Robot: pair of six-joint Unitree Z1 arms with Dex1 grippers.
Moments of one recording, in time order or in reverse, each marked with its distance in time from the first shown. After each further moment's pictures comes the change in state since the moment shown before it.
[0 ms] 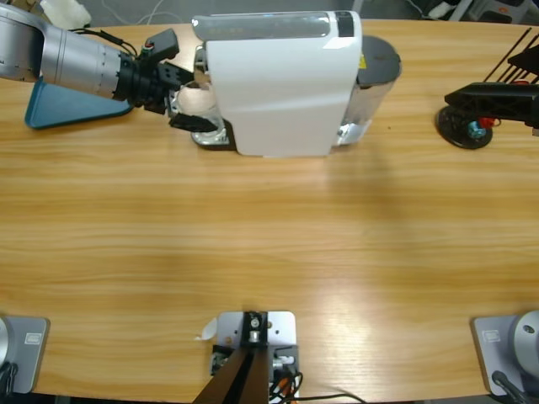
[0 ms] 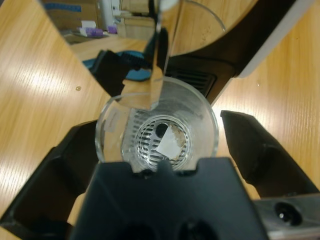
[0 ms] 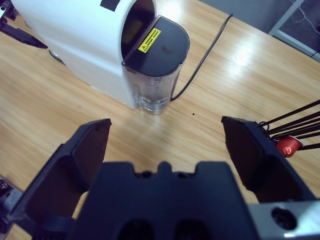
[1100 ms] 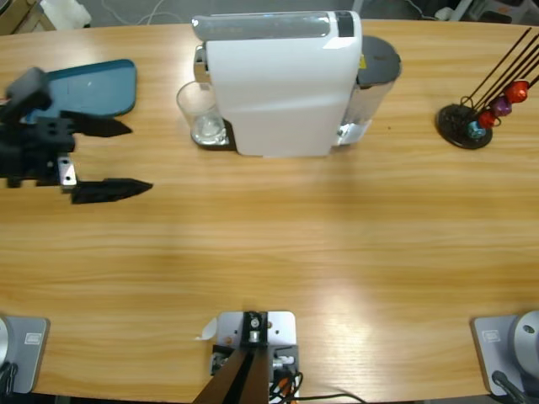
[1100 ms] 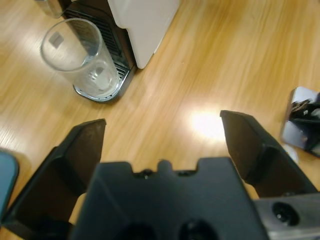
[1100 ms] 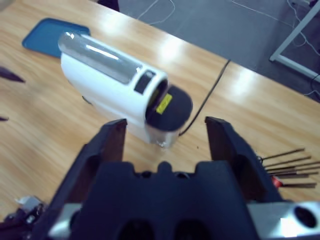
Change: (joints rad) arm 0 -0.120 -0.622 0.402 0.076 0.189 -0.355; arm 1 0.000 0.129 -0.377 0.152 0.030 0.004
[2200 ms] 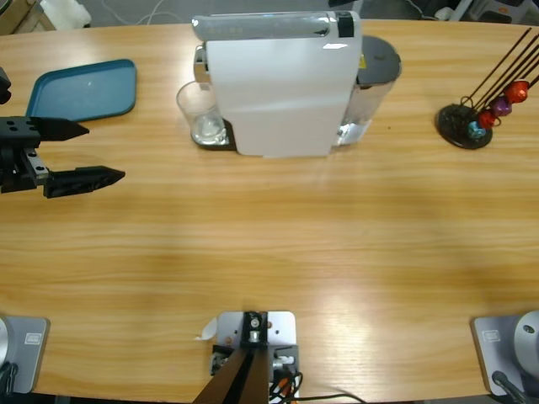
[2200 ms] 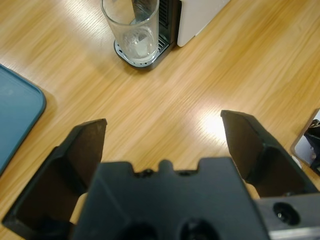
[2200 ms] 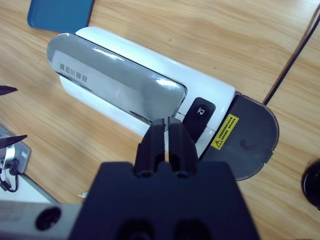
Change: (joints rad) arm 0 -0.073 -0.101 -0.017 0.120 0.257 -0.233; arm 1 -0.110 0.572 -0.569 0.353 0.317 0.141
